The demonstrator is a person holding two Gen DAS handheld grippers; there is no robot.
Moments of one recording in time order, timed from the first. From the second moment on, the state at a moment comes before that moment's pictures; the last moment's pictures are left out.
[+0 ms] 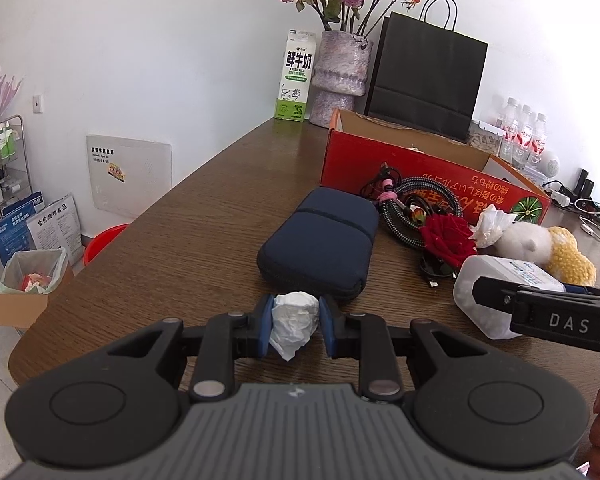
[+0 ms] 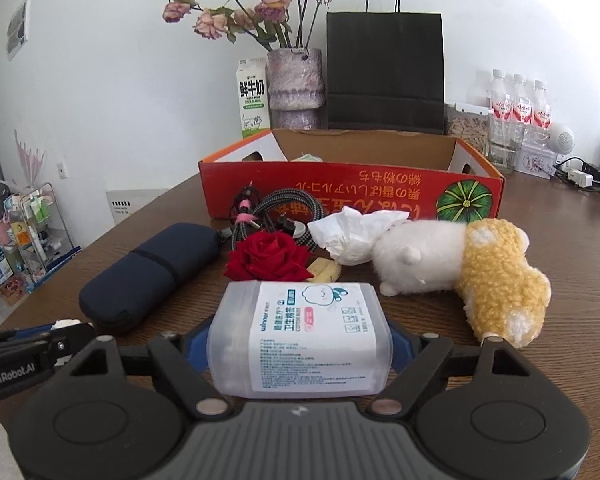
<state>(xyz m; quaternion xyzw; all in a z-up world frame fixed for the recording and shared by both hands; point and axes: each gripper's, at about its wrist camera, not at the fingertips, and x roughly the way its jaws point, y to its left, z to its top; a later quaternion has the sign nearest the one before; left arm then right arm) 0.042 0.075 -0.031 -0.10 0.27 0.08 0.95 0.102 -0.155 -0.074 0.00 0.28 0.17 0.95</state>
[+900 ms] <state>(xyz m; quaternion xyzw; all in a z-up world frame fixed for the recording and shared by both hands) 0.116 0.029 0.068 -0.08 0.15 0.03 0.99 0.141 -0.207 0.001 0.04 0.14 0.13 0.98</state>
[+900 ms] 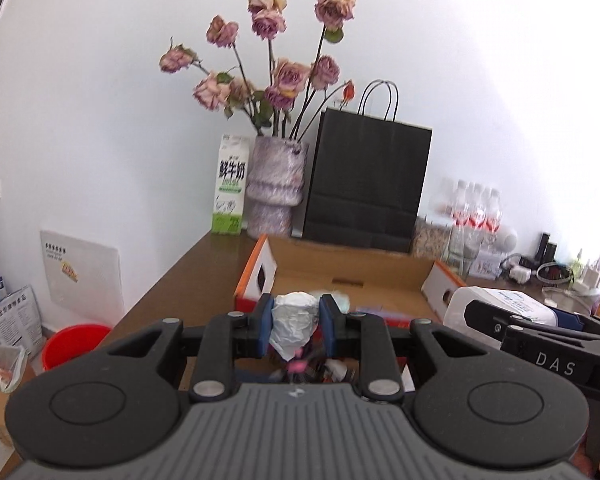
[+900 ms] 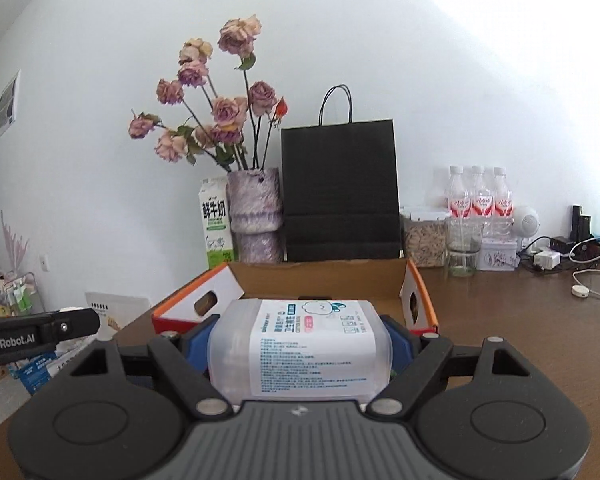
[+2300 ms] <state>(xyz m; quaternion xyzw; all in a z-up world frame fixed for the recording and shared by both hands) 0.326 0.016 0.010 -0.07 0.28 0.15 0.94 0.334 -0.187 -0.040 0.05 0.27 0.06 0.96</state>
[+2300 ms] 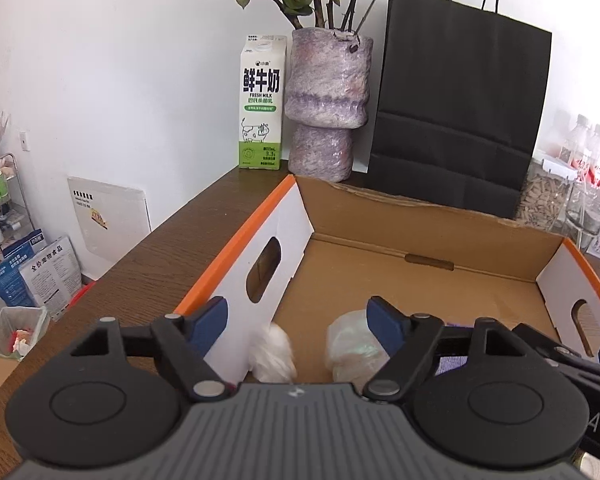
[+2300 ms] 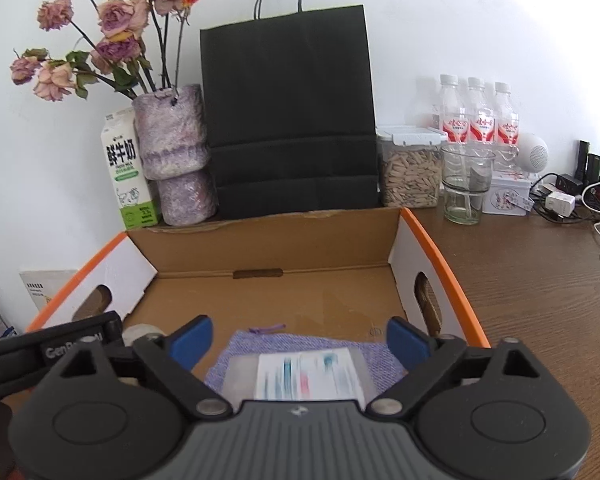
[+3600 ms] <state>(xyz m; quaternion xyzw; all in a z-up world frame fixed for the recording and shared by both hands) 0.255 0.017 0.037 -0.10 0.15 0.17 0.97 0.292 -0.196 -0.012 0.06 0.22 0.09 0.97</state>
